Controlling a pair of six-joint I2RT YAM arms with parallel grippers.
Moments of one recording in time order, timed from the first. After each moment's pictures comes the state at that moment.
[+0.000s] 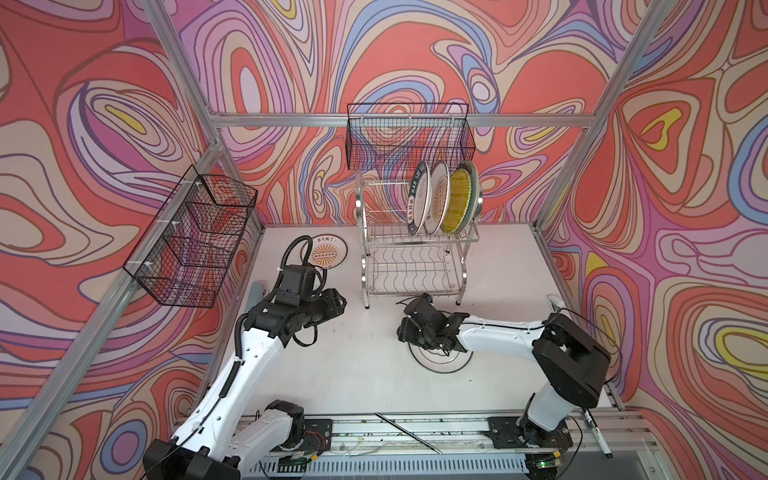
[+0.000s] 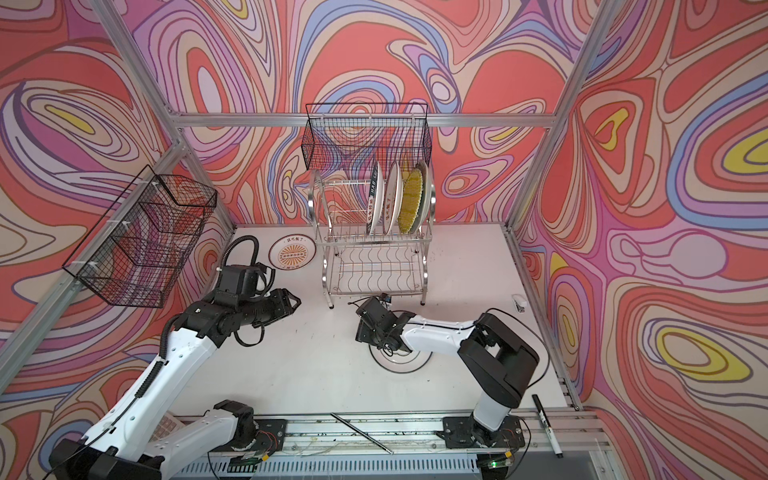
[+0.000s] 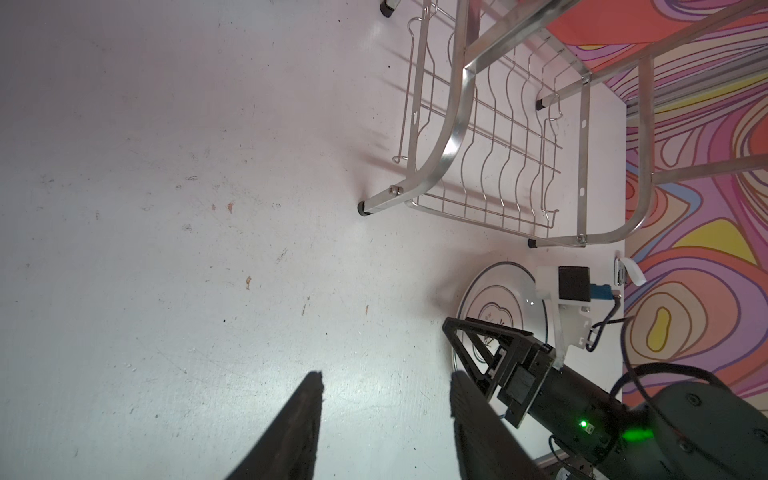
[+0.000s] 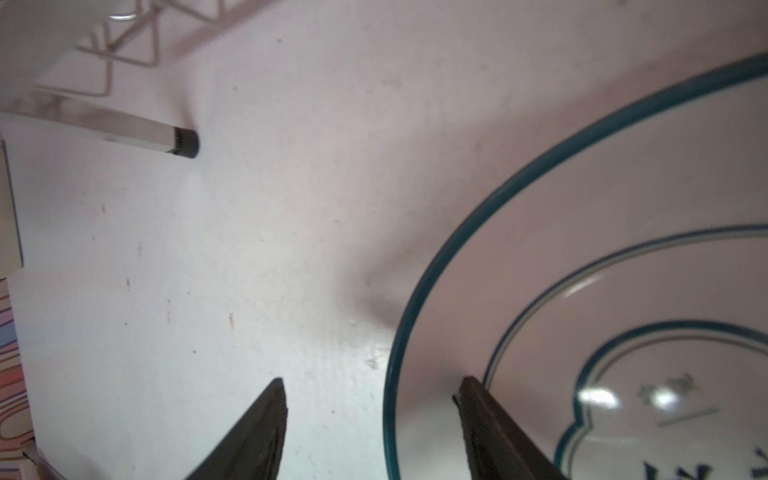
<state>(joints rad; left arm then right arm) -0.26 1.03 0.98 -0.81 0.20 -0.65 0.89 1.72 0.96 -0.21 0.04 1.04</state>
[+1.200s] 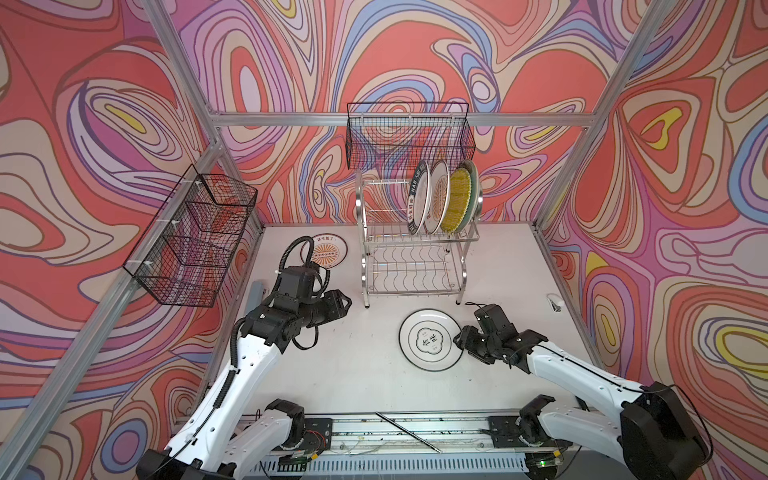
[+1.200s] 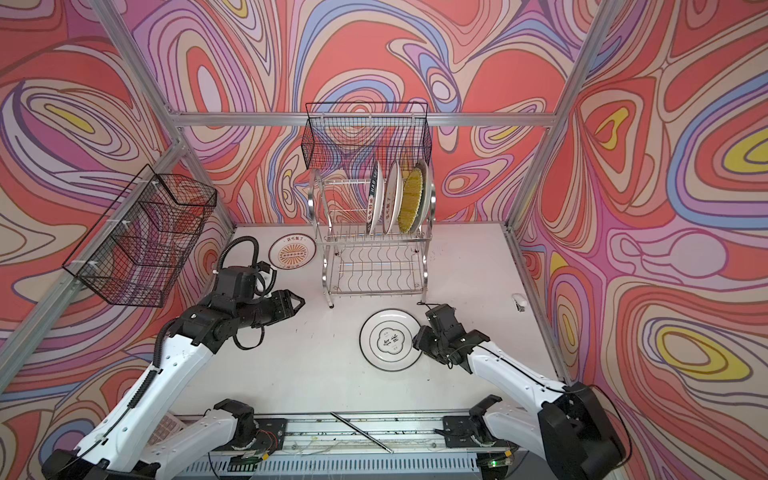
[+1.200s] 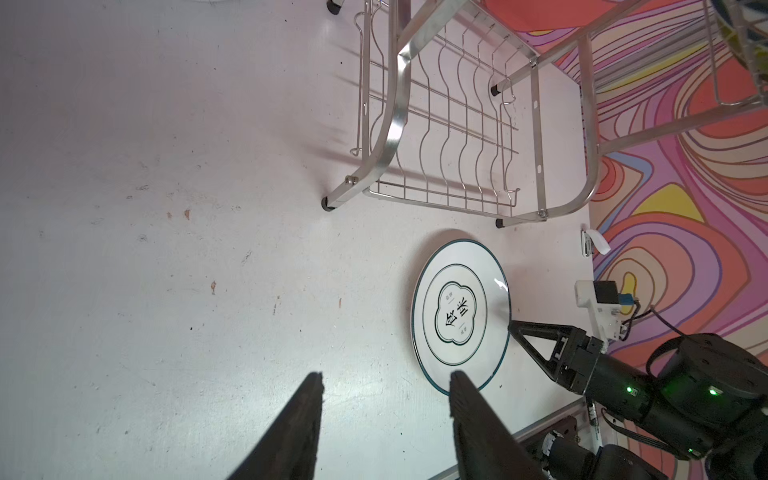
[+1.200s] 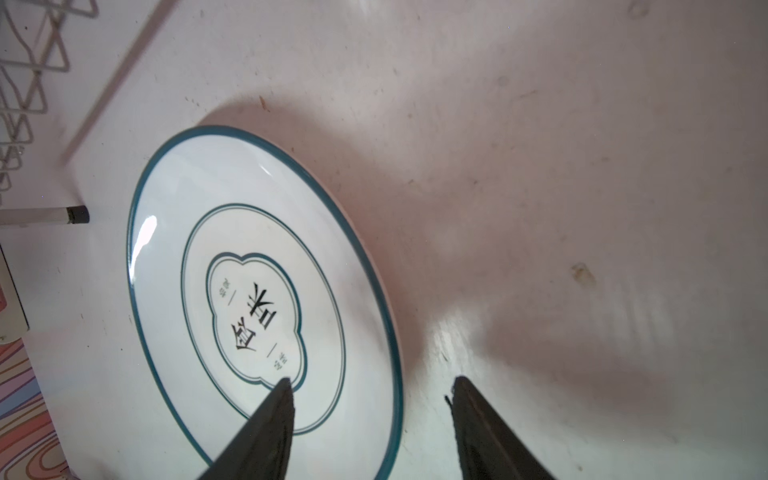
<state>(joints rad) -0.30 0.99 0.97 -0.79 0.26 -0.61 0.48 1.12 0.49 -0.40 -0.11 0.93</state>
